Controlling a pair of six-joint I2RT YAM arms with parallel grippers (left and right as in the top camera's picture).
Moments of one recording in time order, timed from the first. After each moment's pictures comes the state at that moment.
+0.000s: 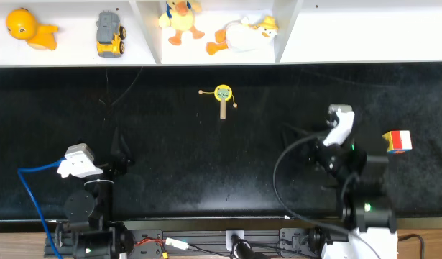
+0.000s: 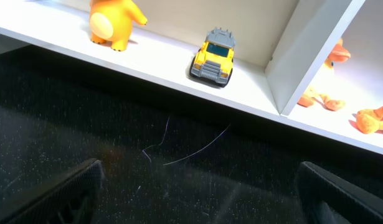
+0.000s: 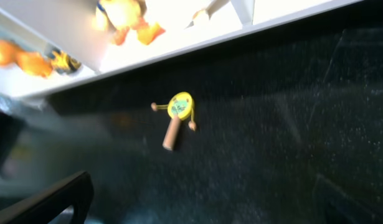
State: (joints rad) left arm 0.12 0.01 0.02 -0.09 -0.01 -0.28; right arm -0.01 0.74 0.56 -0.42 -0.54 0.30
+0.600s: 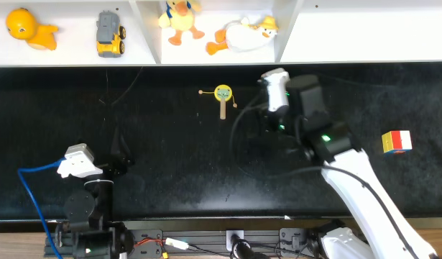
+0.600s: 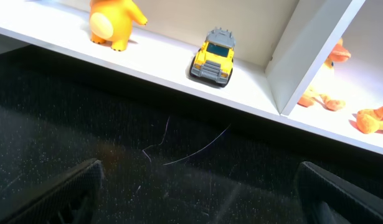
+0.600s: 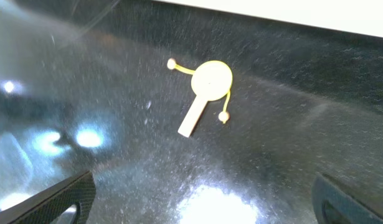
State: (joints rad) left arm 0.12 0.01 0.02 -0.09 -0.01 -0.28; right arm 0.40 1.29 0.97 -0.55 -0.30 0.14
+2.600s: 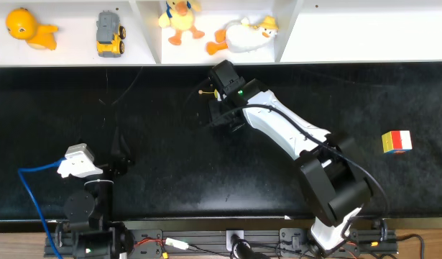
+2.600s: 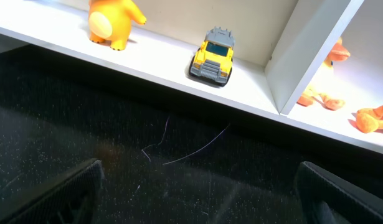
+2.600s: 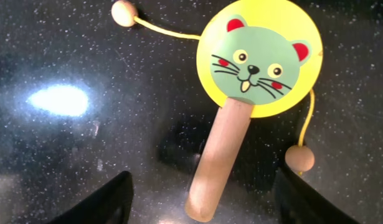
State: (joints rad) left arm 0.12 0.01 0.02 -0.09 -0.01 -0.28; right arm 0.60 1.93 1.31 -0.64 -0.11 0.36
